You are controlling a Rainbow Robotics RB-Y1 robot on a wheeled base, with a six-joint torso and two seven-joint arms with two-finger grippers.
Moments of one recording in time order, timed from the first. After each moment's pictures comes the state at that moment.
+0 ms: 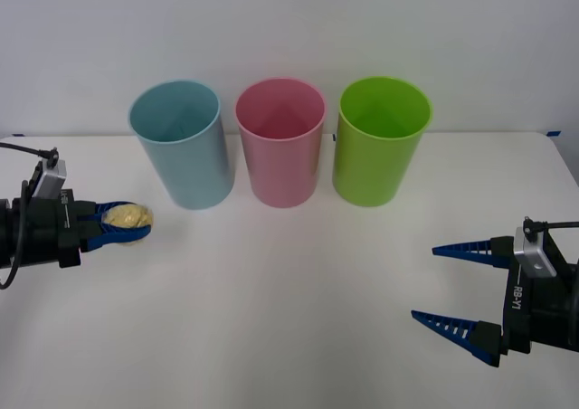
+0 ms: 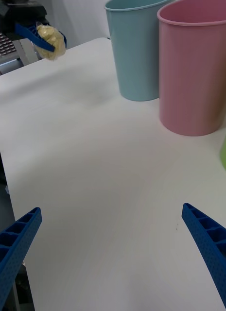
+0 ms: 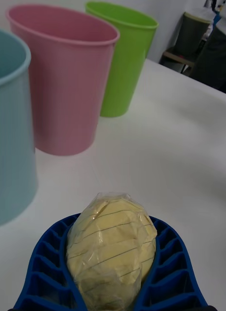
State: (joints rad) right arm 0.21 -0.47 -0.33 -2.05 1.54 -1.40 -0.47; left arm -0.15 0.93 -0.07 -1.46 -0.99 -1.12 0.24
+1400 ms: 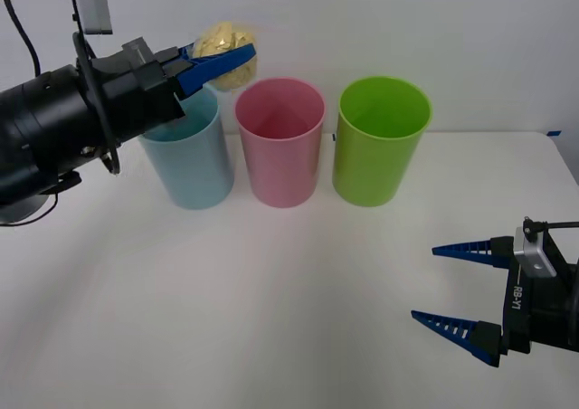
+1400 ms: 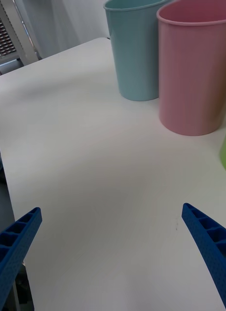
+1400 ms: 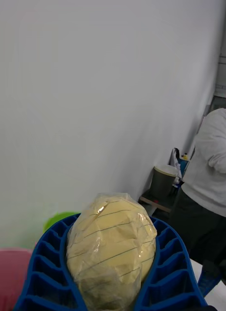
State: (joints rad) right arm 0.21 -0.47 -0.33 -2.05 1.54 -1.40 -0.47; left arm -0.49 1.00 -0.41 -1.88 -0.43 -0.42 0.24
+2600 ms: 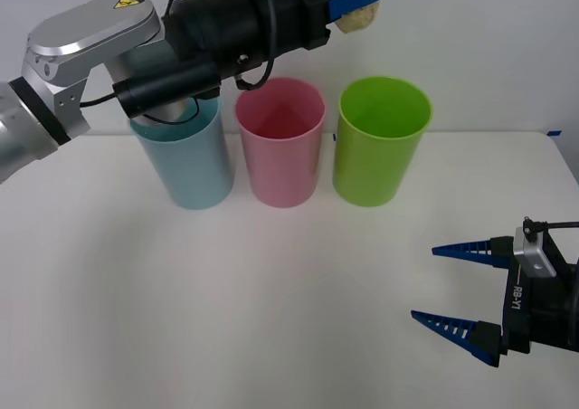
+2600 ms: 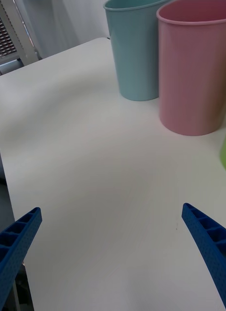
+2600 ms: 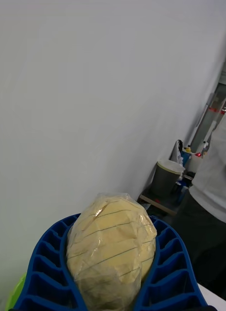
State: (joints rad) right arm 0.21 -0.47 -0.33 -2.05 1.54 -1.40 -0.47; left arm -1.15 0.72 -0.87 -1.37 -0.37 -0.28 0.31
